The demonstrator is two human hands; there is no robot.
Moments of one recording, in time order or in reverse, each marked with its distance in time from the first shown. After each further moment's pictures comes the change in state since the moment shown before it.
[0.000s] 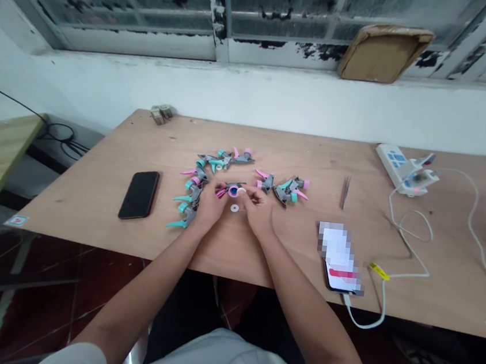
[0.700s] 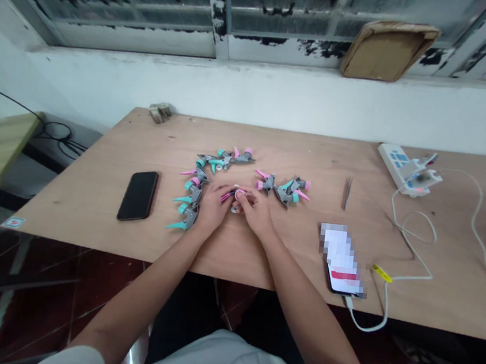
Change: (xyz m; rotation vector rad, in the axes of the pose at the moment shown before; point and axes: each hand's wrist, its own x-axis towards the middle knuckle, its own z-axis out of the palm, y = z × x) left_hand -0.008 0.000 -0.001 0.184 -0.133 0.207; right_hand 0.002 0.005 0.000 0.095 -0.212 0.152
